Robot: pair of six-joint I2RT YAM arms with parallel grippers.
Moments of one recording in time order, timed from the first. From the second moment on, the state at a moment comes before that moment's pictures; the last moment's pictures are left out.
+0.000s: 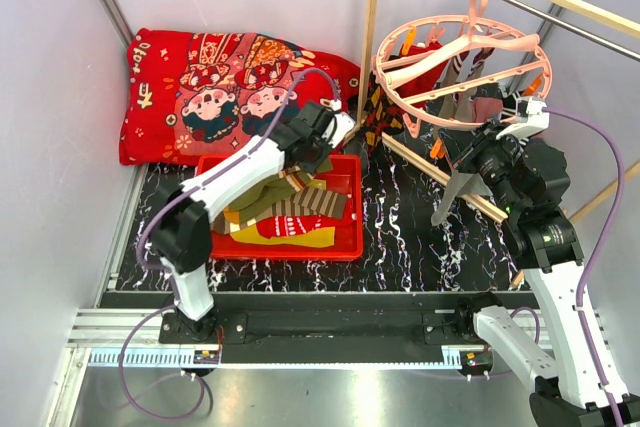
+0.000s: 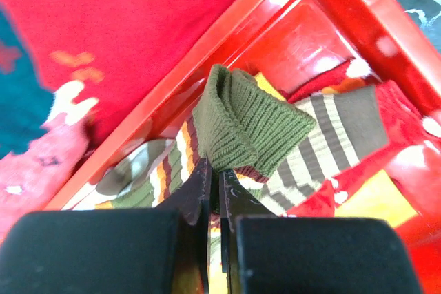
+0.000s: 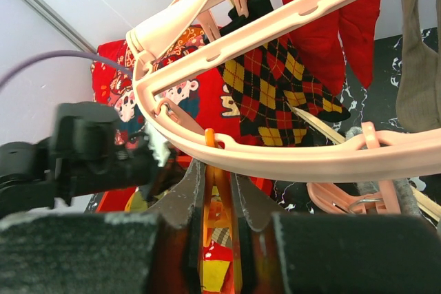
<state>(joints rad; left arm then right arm) -0.67 1.83 1.59 -0.72 -0.13 0.21 0.21 0.77 1.09 -0.33 -0.11 0.50</state>
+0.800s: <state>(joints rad) -0.66 1.80 1.33 -0.61 0.10 -0.03 0.21 0.77 1.09 -0.33 -0.11 0.51</state>
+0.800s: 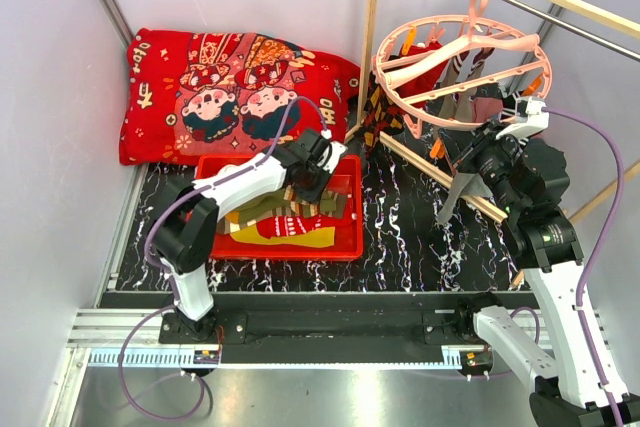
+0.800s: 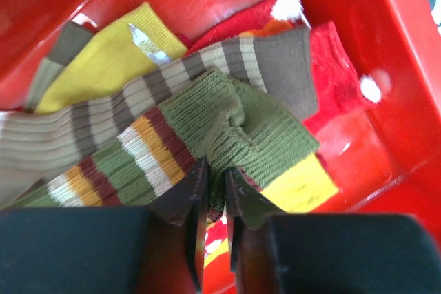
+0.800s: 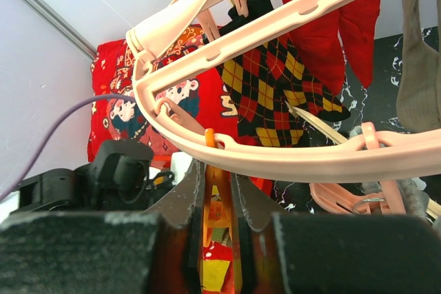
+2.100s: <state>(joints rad) -0.65 1.88 1.45 -0.57 0.11 -0.16 0.21 0.77 1.09 -0.33 -0.11 0.51</state>
